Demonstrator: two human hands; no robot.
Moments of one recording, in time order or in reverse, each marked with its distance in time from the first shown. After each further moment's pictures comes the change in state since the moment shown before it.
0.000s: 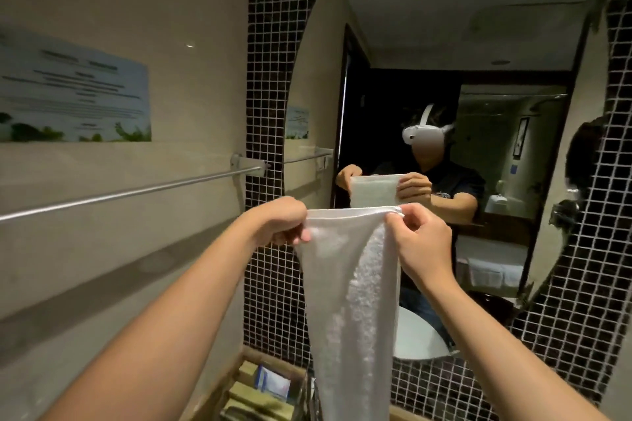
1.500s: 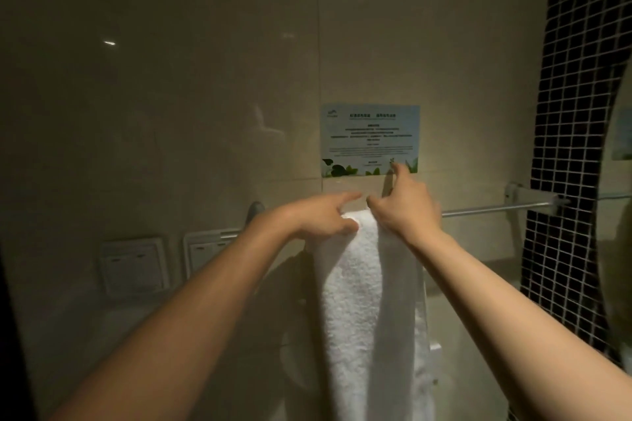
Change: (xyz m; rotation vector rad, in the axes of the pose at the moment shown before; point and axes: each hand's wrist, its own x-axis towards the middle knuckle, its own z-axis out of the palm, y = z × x) left_hand -0.202 -0.047 -0.156 0.603 0.562 -0.416; right_hand -0.020 -0.222 0.271 0.202 -0.709 -0.345
